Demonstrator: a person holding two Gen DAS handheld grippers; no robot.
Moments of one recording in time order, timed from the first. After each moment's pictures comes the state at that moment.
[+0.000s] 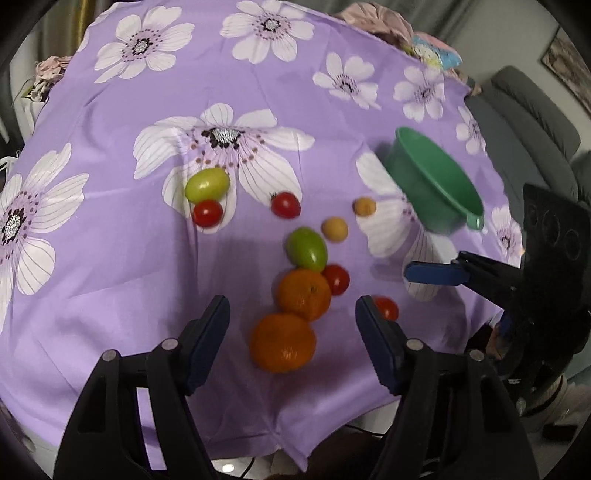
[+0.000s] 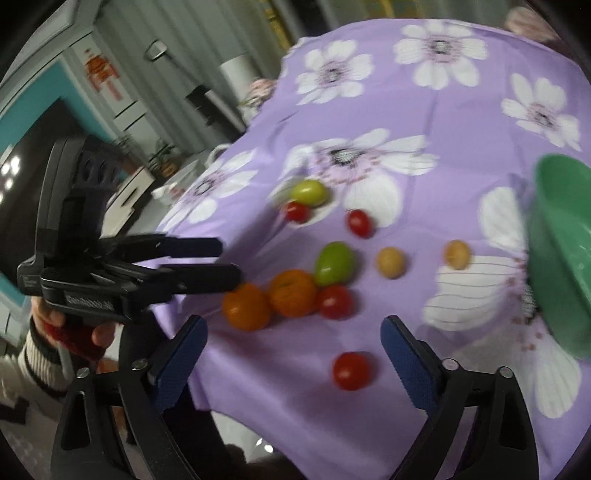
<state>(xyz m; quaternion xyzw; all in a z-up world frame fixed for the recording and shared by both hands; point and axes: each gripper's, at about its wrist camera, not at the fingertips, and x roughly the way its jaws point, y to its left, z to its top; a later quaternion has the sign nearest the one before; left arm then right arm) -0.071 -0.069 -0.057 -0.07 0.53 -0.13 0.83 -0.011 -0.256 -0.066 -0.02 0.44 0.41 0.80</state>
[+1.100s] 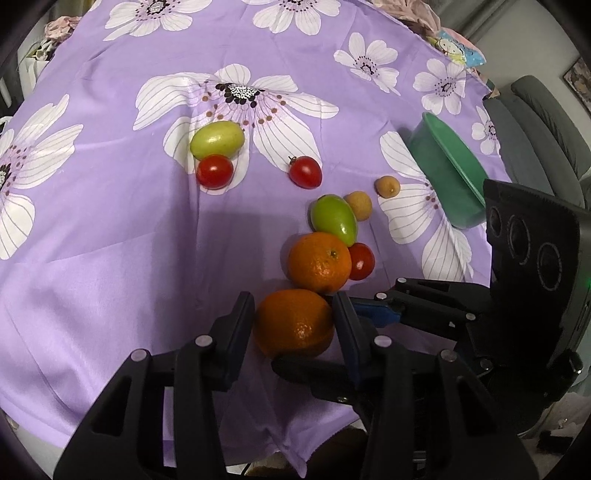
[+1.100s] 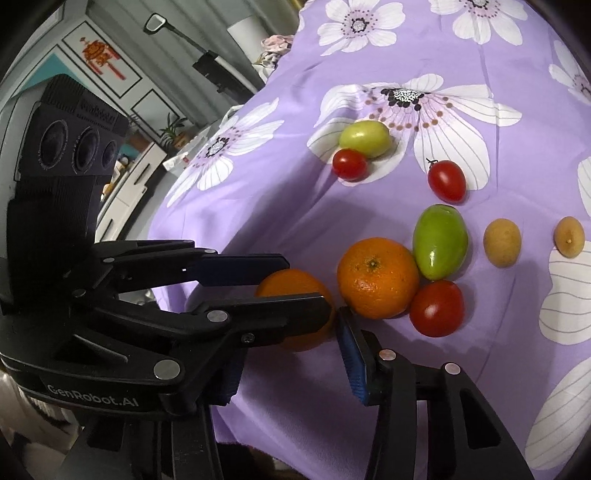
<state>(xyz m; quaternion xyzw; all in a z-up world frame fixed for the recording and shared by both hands) -0.068 -0.068 -0.088 -0.13 0.52 -0.12 0.83 0.006 -0.197 -0.113 0.00 0.50 0.42 0.76</state>
